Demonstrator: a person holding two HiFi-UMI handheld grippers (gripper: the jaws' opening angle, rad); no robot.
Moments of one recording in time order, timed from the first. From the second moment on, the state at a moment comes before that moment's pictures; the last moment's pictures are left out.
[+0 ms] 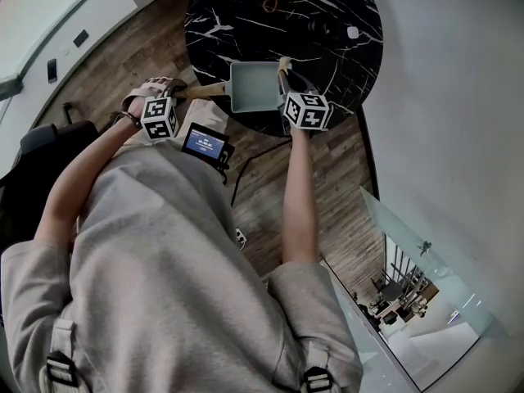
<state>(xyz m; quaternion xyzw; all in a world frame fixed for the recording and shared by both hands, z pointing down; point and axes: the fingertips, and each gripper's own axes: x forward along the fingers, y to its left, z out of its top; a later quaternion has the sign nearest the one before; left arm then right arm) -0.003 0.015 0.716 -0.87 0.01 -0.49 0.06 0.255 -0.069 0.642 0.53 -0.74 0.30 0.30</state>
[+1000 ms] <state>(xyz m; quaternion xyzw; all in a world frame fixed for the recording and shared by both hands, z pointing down) -0.004 0.015 0.716 -0.87 0.02 -0.49 0.05 0.257 -0.018 0.738 0.53 -0.63 0.39 0.42</state>
